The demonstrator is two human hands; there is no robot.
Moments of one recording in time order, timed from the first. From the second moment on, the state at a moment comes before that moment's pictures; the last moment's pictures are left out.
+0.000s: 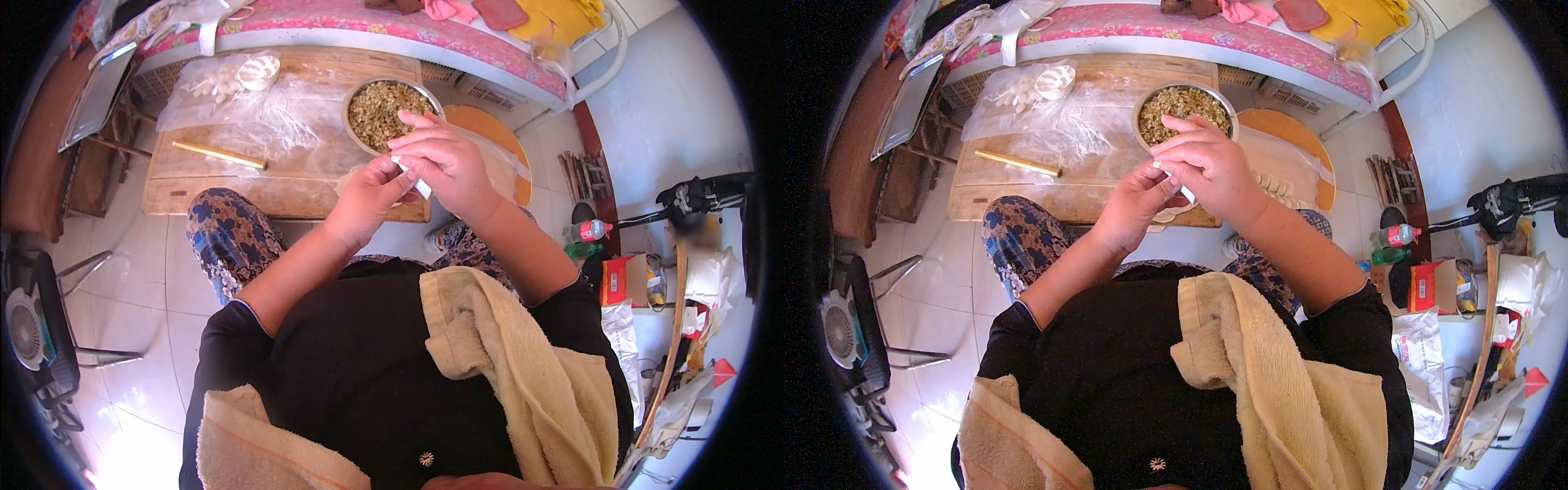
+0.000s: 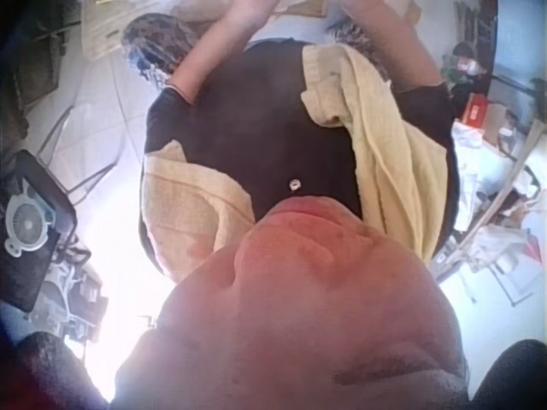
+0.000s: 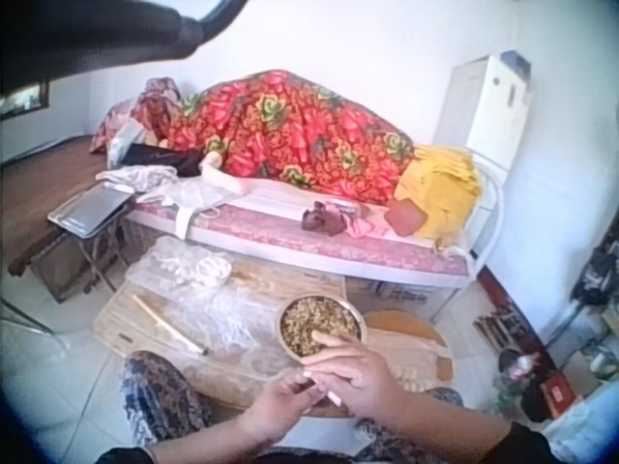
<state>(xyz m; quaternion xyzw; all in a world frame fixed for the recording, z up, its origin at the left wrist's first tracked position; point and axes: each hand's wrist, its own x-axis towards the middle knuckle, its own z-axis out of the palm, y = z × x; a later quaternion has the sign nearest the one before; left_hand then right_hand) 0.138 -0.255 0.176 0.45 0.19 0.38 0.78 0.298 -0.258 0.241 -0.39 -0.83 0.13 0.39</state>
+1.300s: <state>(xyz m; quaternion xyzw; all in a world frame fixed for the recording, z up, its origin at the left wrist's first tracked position) 0.138 -0.250 0.167 0.44 0.24 0.42 0.75 0.287 -0.288 0.196 -0.54 -0.69 0.18 0.45</state>
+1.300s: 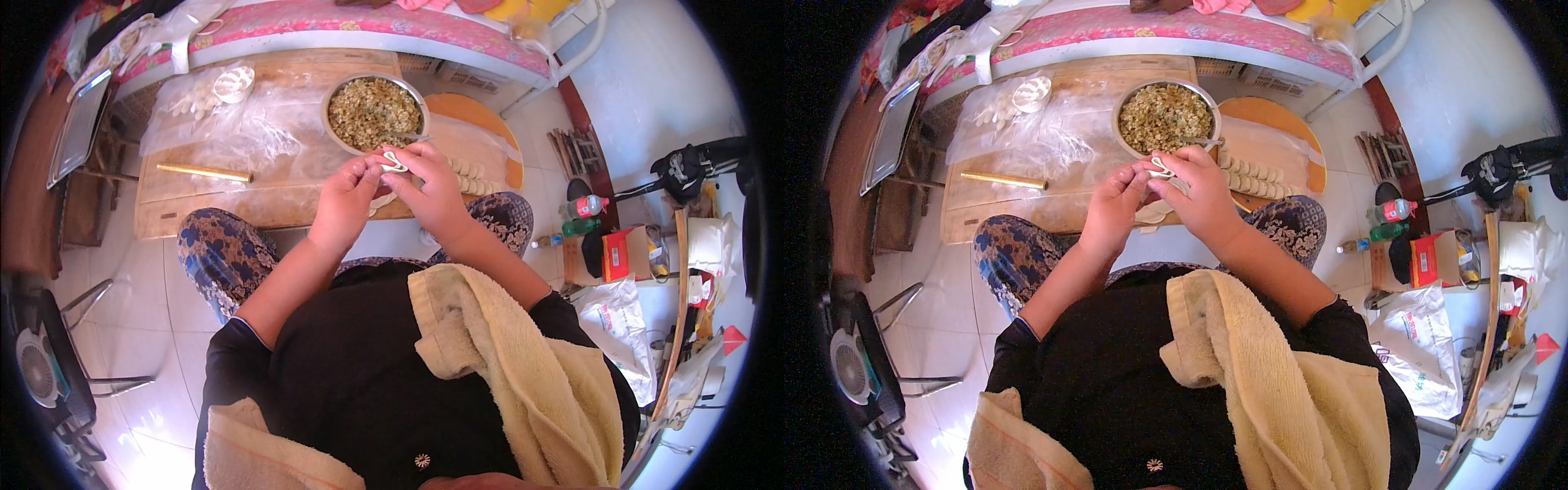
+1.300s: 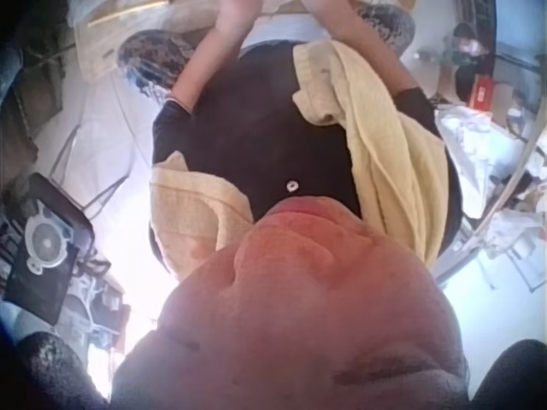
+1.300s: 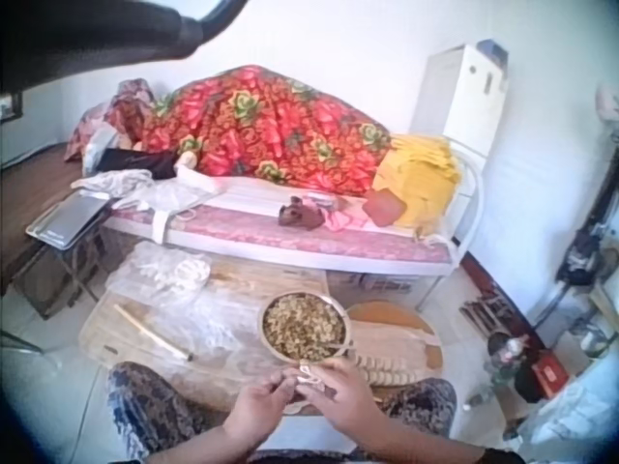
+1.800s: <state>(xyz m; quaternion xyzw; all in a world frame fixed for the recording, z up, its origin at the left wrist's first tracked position) 0.134 -0.256 0.177 0.48 0.19 0.41 0.75 0.294 -0.282 0.222 -0.46 -0.82 -0.06 0.34</state>
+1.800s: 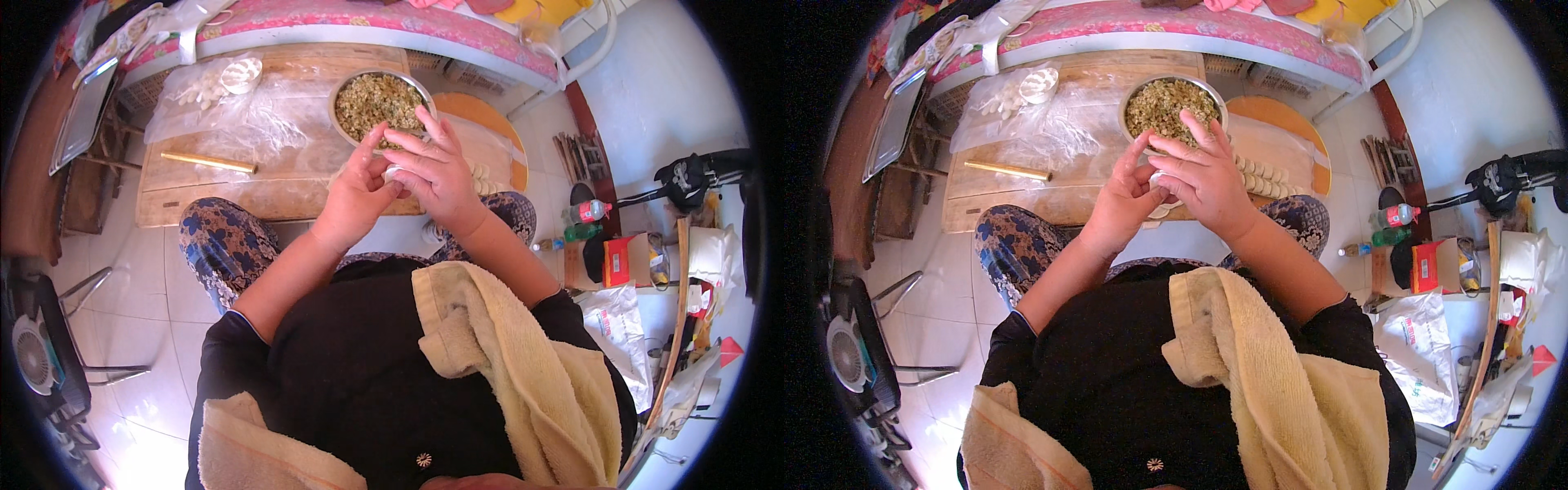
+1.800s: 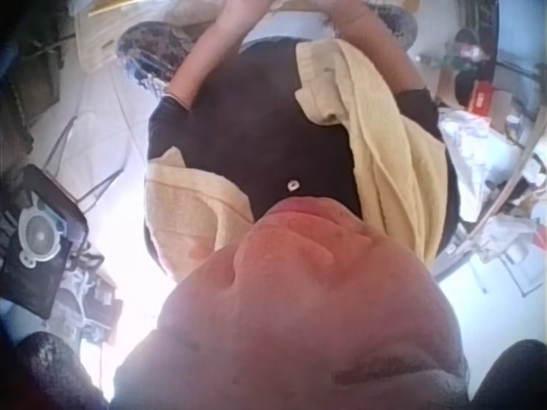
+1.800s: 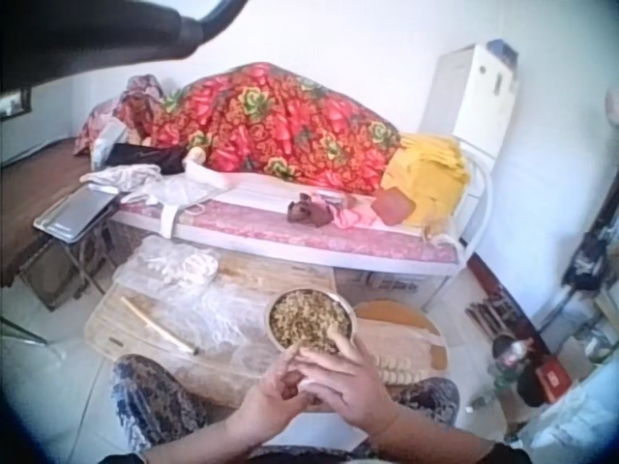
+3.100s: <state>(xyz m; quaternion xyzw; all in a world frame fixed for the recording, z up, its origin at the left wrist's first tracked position) 0.137 -0.271 0.203 0.31 0.14 0.38 0.86 0.303 -0.304 0.245 -0.46 -0.77 -0.02 0.44</state>
